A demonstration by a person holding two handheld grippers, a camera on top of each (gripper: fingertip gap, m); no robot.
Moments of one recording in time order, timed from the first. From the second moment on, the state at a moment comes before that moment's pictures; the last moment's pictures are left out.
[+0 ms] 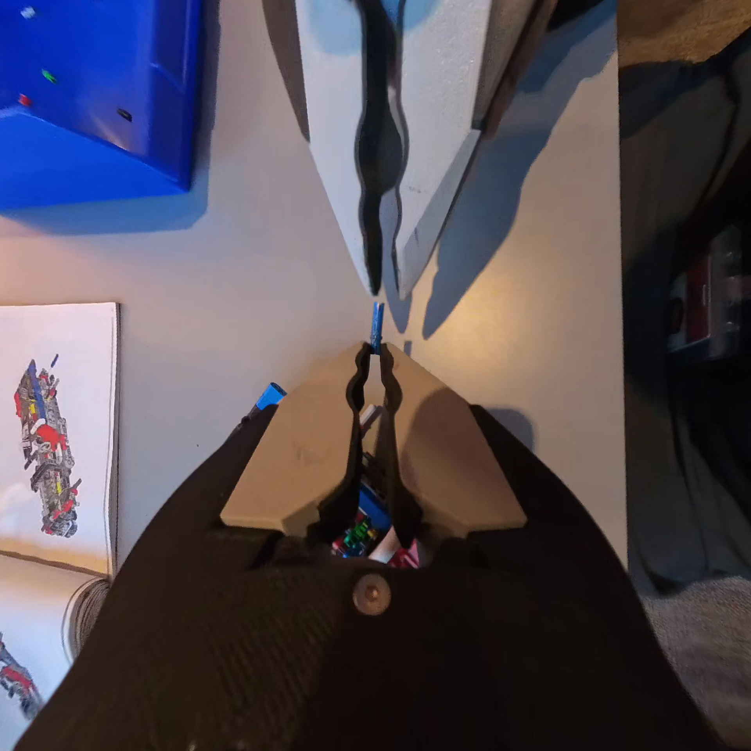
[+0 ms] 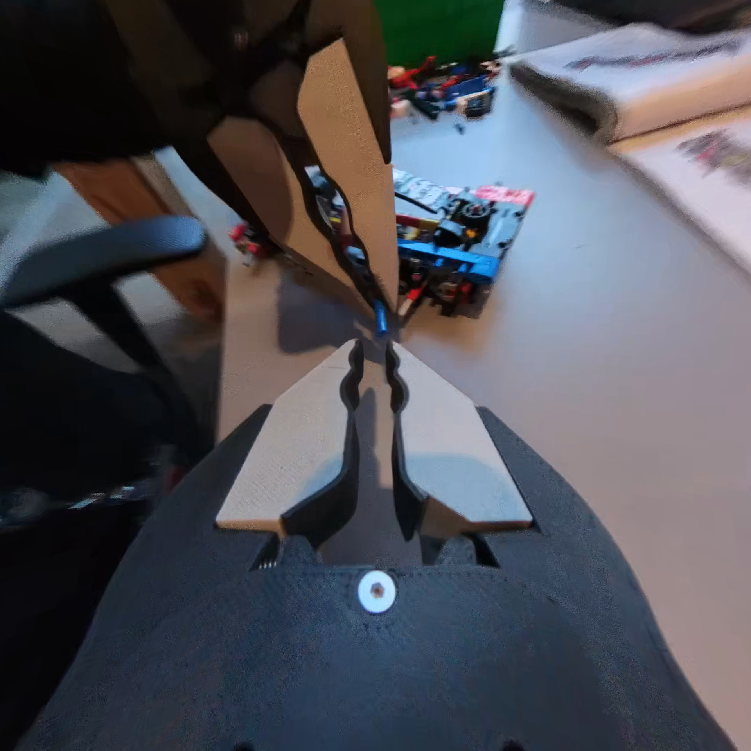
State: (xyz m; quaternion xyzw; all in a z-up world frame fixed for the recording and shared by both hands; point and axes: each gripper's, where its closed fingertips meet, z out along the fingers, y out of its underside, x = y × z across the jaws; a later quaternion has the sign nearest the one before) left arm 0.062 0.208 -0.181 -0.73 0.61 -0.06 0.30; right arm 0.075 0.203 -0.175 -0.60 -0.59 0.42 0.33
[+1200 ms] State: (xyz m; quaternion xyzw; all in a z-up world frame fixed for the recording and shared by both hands) left arm -0.041 0.225 -0.221 -0.92 0.37 0.00 0.15; right arm 0.037 0.237 -0.226 -0.74 -0.51 0.43 0.02
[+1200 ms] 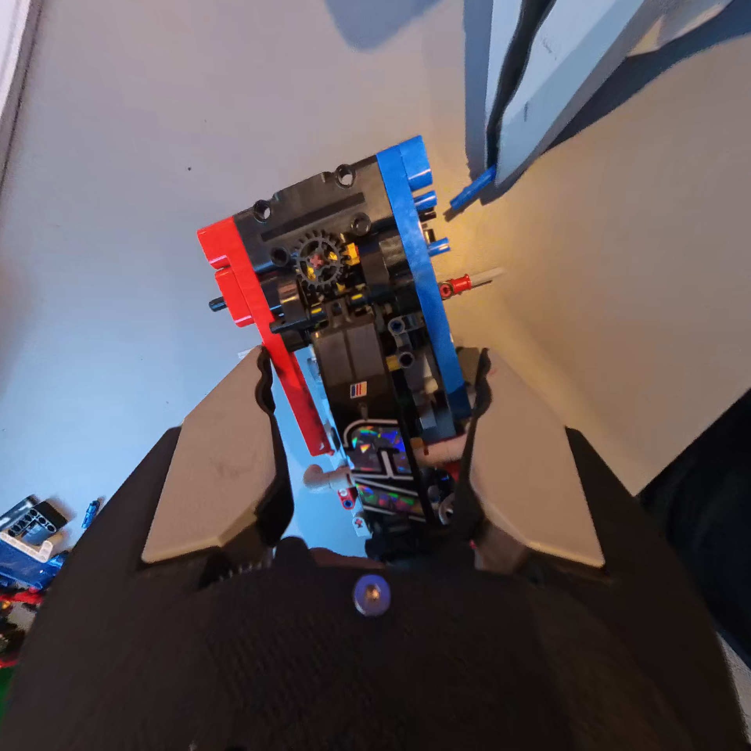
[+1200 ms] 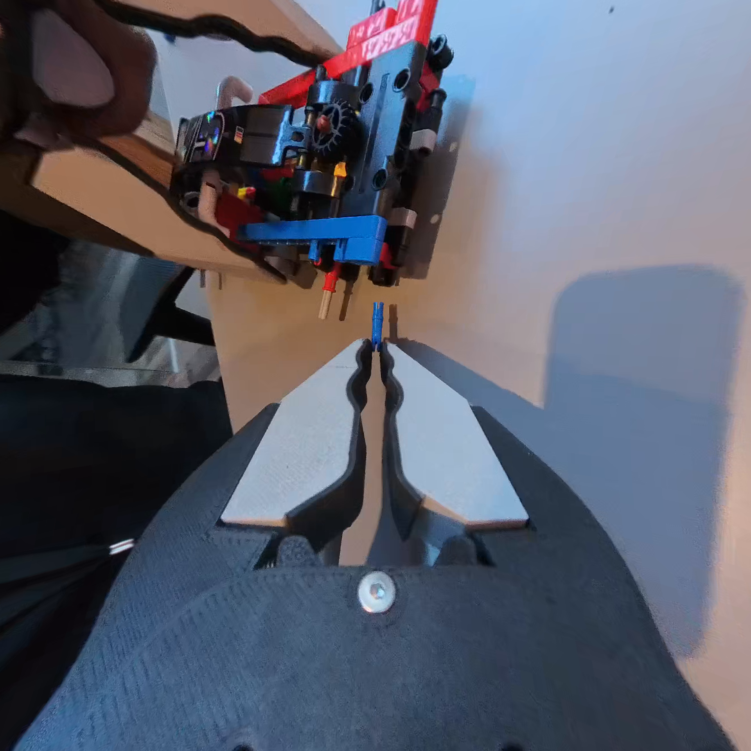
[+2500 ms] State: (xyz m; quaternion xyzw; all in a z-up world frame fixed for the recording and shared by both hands) left arm -0.053 0.236 -0.232 -0.91 0.38 0.02 0.18; right arm 0.013 0.236 -0.234 -0.80 -0.43 0.31 0.27
